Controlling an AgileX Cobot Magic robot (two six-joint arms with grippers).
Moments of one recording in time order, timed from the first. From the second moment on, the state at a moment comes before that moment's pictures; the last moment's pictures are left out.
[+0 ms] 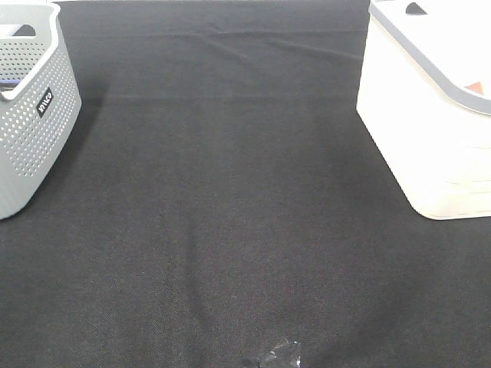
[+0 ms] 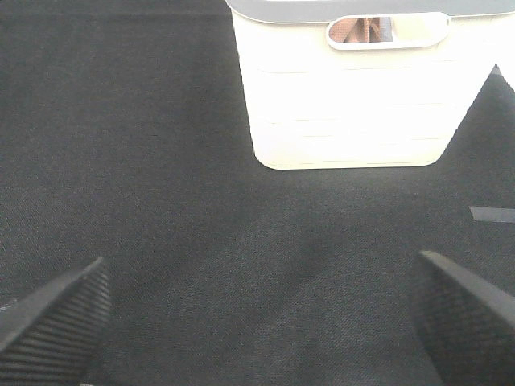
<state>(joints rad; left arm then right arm) 0.00 -0.01 -0.50 0.01 1.04 0.01 0.19 0.00 -0.50 -0.08 1.08 0.05</state>
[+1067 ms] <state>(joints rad) 0.00 -0.01 -0.50 0.01 1.04 0.01 -0.02 0.00 -0.50 -0.07 1.08 0.05</state>
